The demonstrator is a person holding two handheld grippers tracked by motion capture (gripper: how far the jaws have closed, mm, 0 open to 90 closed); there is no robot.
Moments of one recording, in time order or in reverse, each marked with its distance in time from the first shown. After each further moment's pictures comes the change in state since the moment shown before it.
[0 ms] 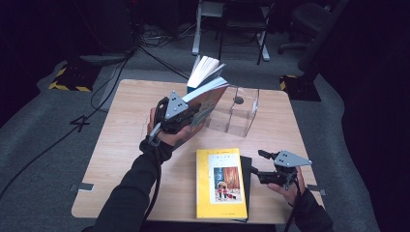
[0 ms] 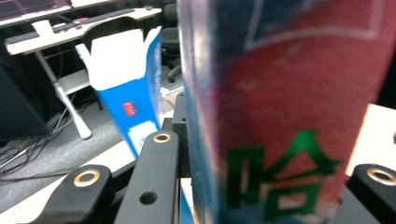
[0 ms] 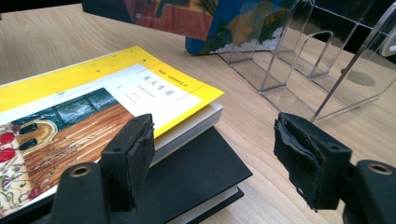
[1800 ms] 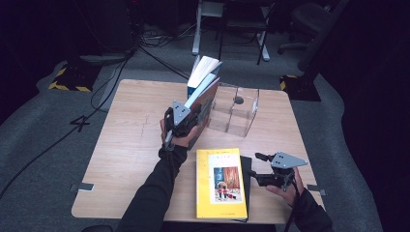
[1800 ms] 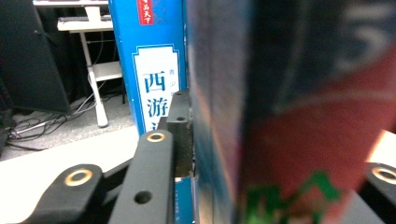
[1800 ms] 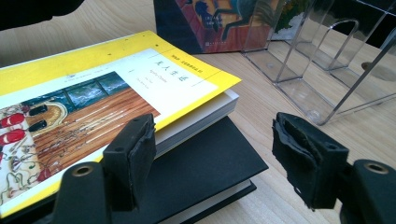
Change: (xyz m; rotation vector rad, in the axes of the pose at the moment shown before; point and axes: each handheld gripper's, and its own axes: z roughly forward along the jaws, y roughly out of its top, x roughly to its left) left arm -0.010 -0.059 0.051 -0.088 0.145 -0.162; right arm 0.003 -0.004 0.005 0.038 0.045 -0.027
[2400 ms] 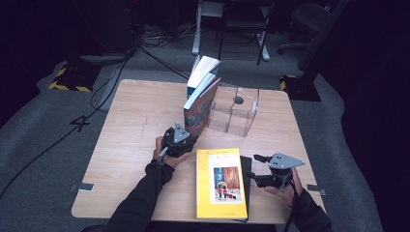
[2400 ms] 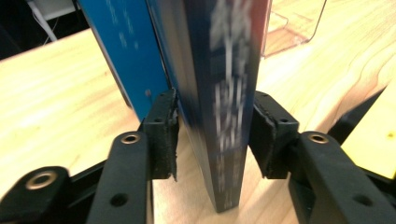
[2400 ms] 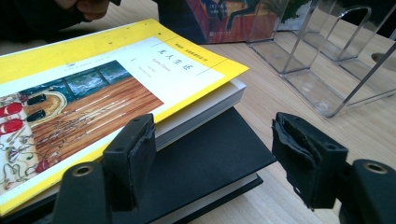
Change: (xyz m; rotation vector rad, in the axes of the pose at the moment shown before) left arm 0.006 -0.078 -0.010 0.302 -0.137 0.110; right arm 0.002 -0.004 0.005 0.030 0.012 0.004
